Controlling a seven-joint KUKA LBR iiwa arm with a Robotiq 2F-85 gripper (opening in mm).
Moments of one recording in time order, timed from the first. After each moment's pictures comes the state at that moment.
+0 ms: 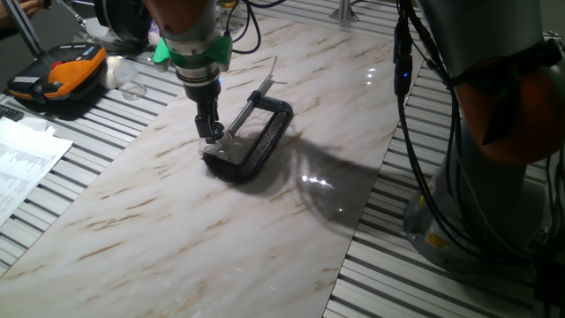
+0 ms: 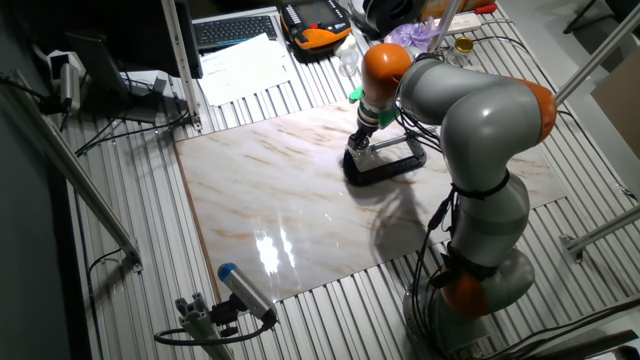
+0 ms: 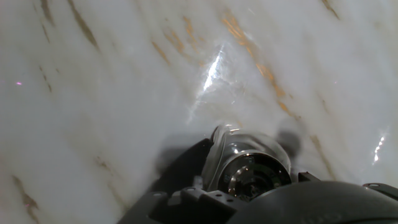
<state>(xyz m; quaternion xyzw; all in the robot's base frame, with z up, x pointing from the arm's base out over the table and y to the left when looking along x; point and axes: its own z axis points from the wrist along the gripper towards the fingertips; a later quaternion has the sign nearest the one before) 0.564 0.036 0.091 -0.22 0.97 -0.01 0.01</state>
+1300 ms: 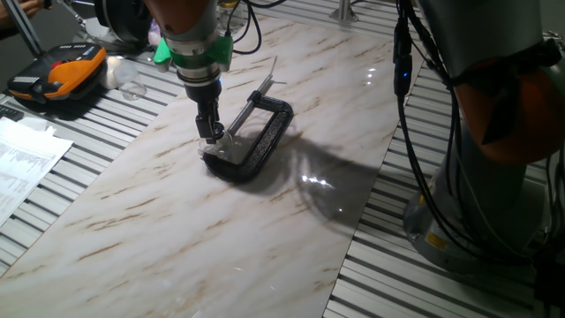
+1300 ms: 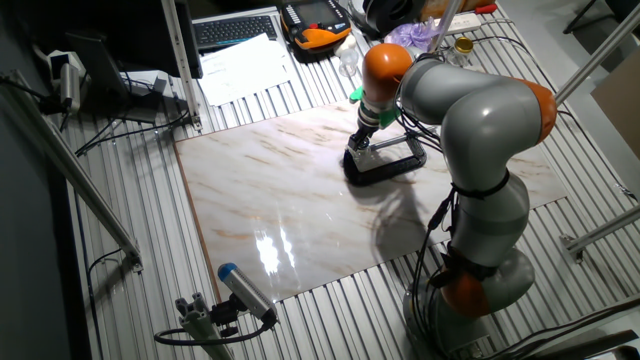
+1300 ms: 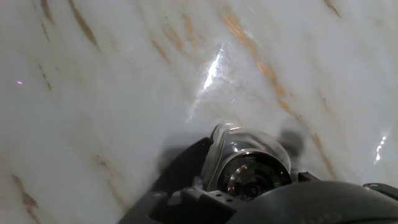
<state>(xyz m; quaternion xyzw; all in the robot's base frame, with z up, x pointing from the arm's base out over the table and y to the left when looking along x) 0.563 0.036 0.090 -0.22 0.97 -0.01 0.01</state>
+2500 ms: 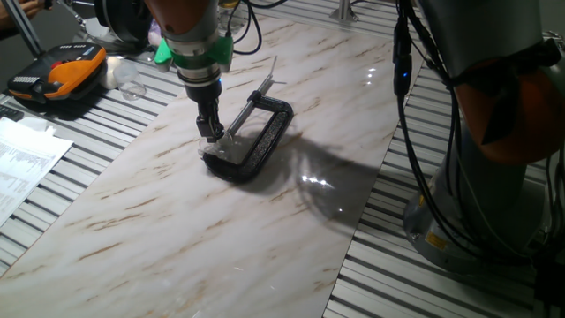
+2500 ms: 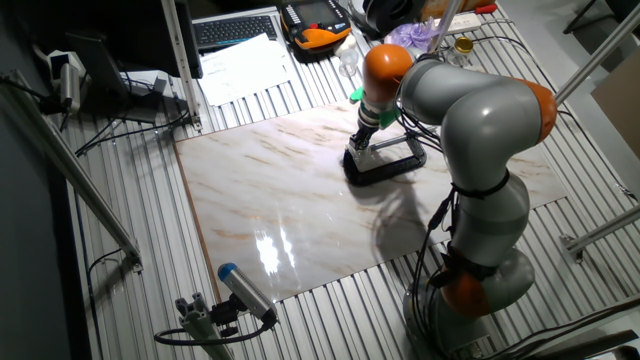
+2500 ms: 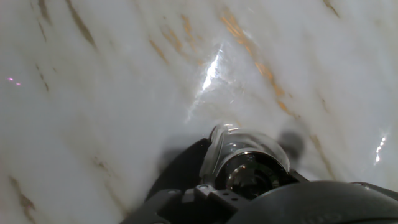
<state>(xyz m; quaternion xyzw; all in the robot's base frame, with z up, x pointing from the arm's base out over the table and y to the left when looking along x) 0.563 0.035 0.087 -0.22 0.98 -0.01 0.01</state>
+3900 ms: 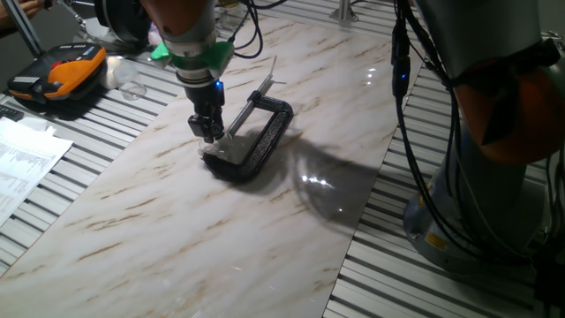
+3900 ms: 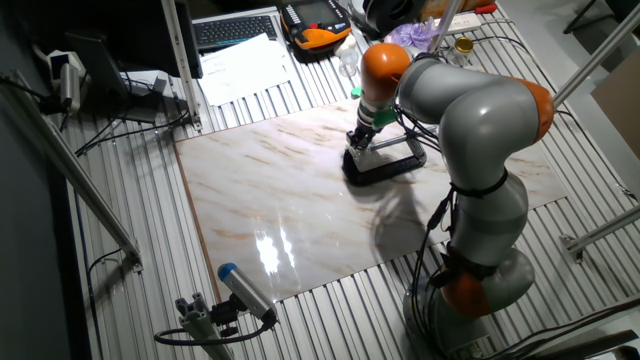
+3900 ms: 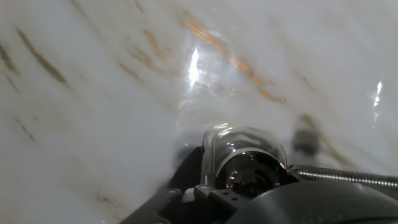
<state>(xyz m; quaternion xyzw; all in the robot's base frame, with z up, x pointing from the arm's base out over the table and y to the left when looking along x) 0.563 0.035 0.087 -0.08 1.00 -0.01 0.00</state>
